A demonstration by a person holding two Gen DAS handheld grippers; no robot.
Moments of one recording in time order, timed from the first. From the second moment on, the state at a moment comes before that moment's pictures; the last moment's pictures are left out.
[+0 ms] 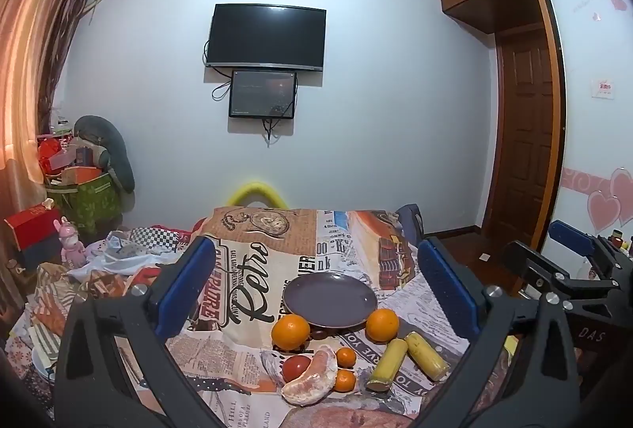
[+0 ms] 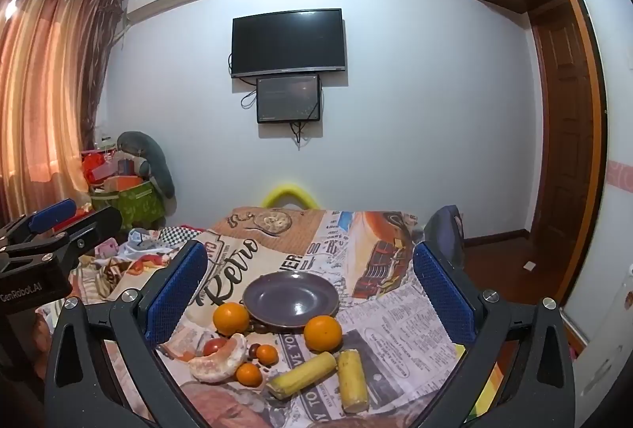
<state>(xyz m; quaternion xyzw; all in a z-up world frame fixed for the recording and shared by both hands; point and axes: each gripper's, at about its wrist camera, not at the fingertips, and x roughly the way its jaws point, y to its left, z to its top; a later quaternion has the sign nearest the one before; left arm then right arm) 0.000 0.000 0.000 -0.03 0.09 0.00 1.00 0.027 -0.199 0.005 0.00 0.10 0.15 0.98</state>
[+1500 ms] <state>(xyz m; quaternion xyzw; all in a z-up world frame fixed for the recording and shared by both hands) 0.002 -0.004 -0.001 -0.03 0.10 -0.01 0.99 0.022 -0.203 0.011 0.01 0.10 0.15 0.98</state>
